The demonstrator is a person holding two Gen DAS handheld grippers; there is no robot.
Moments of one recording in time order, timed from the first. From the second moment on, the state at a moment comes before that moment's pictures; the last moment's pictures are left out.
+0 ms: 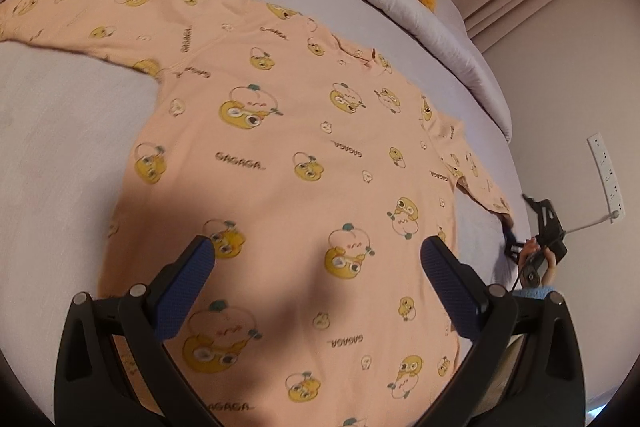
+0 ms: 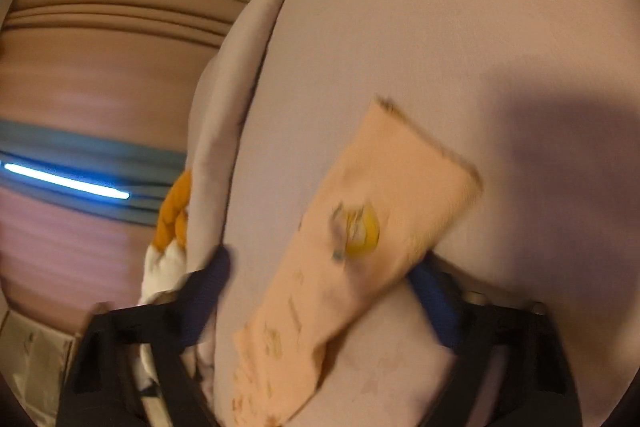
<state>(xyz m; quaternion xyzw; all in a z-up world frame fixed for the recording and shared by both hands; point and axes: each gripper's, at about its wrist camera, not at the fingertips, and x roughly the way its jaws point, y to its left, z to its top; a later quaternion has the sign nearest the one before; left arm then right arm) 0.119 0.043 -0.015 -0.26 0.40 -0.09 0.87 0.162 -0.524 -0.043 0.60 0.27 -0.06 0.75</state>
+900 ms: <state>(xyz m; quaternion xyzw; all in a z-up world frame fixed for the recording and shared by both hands) 0.081 0.129 -0.025 -0.32 0.39 -0.04 0.86 0.225 -0.200 0.209 0.11 0.29 0.10 0.95</state>
